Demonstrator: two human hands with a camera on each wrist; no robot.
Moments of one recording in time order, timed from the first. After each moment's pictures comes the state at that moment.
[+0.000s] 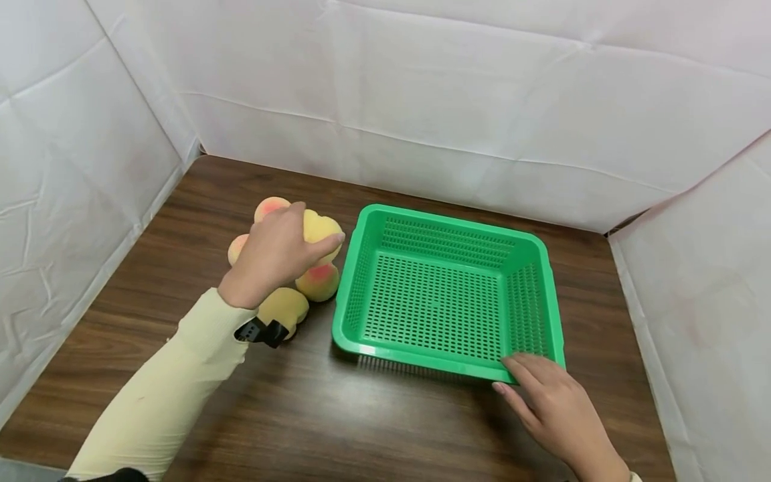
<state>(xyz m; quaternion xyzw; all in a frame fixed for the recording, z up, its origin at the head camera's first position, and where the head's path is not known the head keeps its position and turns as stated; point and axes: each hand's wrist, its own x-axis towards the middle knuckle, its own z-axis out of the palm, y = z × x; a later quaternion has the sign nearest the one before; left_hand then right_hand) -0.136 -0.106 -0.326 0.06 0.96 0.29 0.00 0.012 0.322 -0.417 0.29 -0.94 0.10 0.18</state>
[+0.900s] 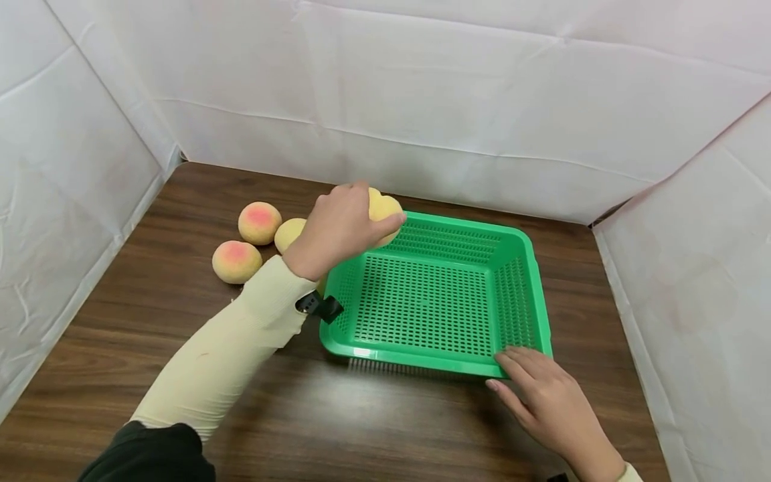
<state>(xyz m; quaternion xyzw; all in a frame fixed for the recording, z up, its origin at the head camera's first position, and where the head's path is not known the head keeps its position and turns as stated) -0.166 -0.022 -0.292 0.13 0.95 0.27 0.02 0.015 0.321 -0.413 0.28 -0.94 0.10 0.17</state>
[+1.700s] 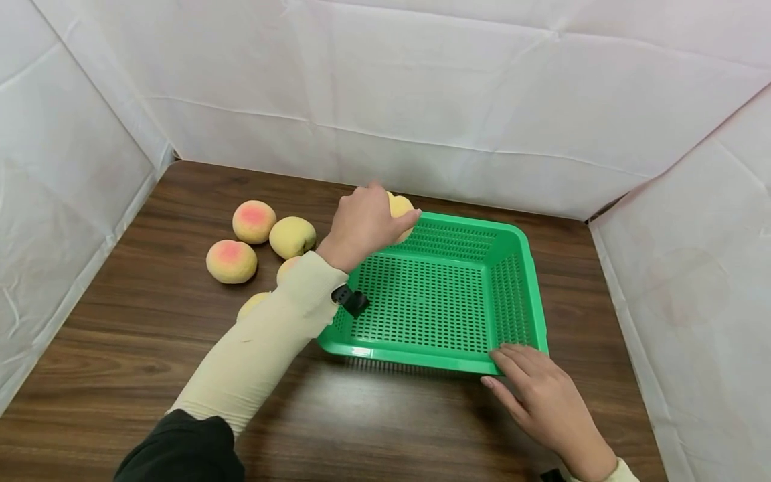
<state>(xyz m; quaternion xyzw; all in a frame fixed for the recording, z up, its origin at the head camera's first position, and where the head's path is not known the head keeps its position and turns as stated) -0.182 0.009 -0.309 0.10 0.96 0.25 0.04 0.014 0.317 -0.419 0.28 -0.94 0.10 0.17</state>
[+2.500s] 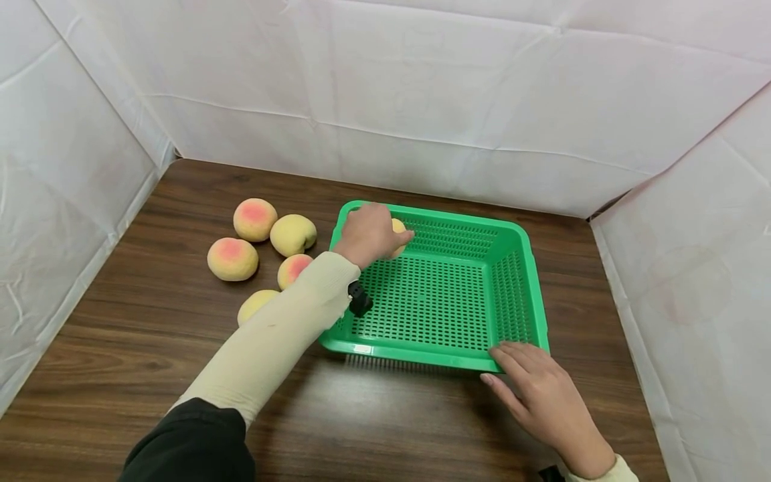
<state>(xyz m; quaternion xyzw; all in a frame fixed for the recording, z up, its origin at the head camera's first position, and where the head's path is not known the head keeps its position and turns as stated) -0.199 0.020 -0.354 0.09 0.96 0.23 0.13 0.013 0.315 -0.420 0.29 -0.94 0.11 0.16</state>
